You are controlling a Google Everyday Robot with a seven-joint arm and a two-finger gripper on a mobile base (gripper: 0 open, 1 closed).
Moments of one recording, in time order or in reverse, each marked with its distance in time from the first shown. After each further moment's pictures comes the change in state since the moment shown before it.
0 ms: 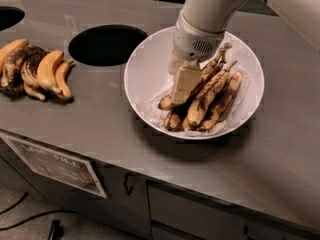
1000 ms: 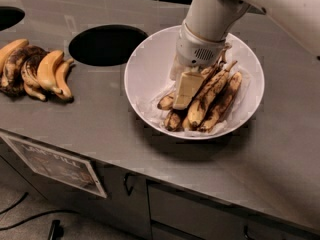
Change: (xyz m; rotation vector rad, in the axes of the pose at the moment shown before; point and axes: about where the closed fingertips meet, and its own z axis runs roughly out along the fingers) arm 0.009 0.000 0.017 -0.026 -0.015 0.018
